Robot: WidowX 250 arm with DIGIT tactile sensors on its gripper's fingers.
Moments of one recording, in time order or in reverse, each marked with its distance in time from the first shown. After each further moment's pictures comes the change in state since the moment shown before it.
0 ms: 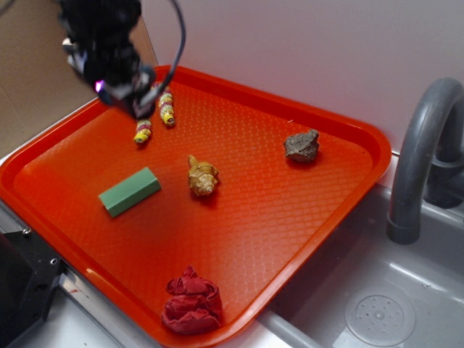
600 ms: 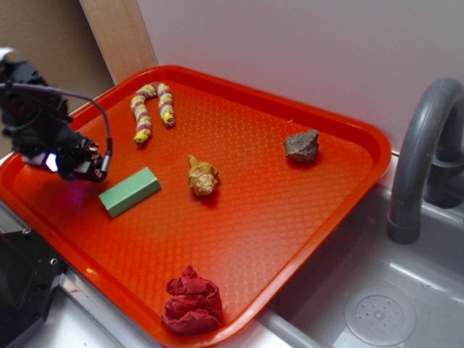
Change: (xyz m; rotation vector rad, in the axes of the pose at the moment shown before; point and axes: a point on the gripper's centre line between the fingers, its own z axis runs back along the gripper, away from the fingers) arm -0.053 0.086 -0.118 0.174 -0.145 0.352
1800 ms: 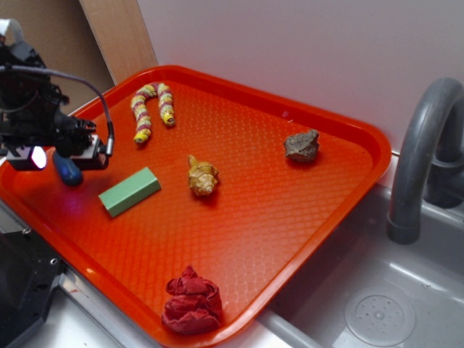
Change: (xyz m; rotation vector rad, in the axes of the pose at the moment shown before) arm -0.012 0.024 -0.017 -0.006 0.091 0.393
